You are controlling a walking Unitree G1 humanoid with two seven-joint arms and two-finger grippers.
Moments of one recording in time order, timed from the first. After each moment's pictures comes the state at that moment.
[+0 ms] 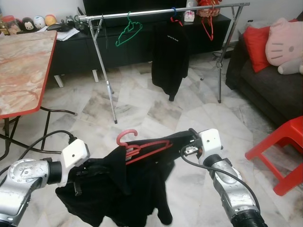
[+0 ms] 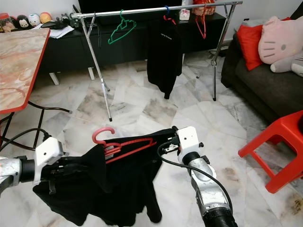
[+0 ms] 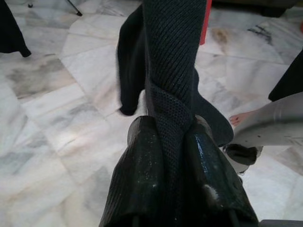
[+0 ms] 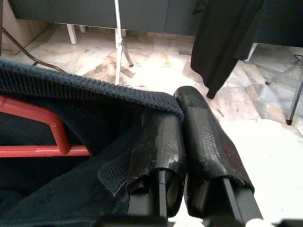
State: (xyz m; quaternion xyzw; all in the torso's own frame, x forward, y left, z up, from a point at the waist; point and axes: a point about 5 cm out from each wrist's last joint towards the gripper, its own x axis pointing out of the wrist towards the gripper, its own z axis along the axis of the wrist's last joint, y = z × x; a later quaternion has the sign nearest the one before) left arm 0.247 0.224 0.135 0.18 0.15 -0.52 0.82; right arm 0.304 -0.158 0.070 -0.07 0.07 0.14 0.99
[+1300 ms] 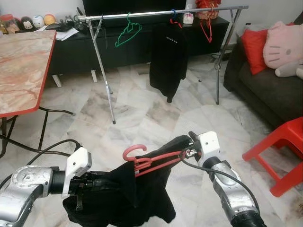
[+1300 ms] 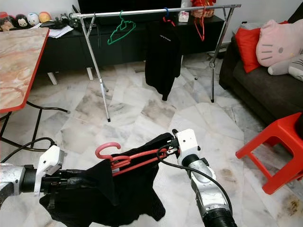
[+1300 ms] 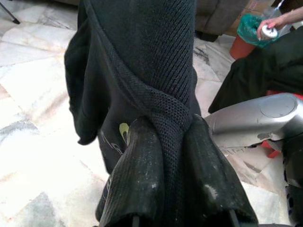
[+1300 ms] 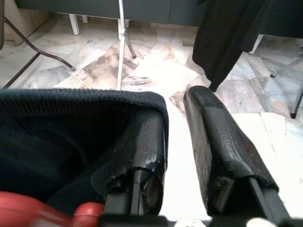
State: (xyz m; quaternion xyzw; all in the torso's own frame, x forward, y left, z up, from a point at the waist) left arm 0.229 0.206 0.125 0.11 0.16 -0.60 0.78; right arm 0.302 -0.157 0.062 -0.07 0.08 0.15 0.98
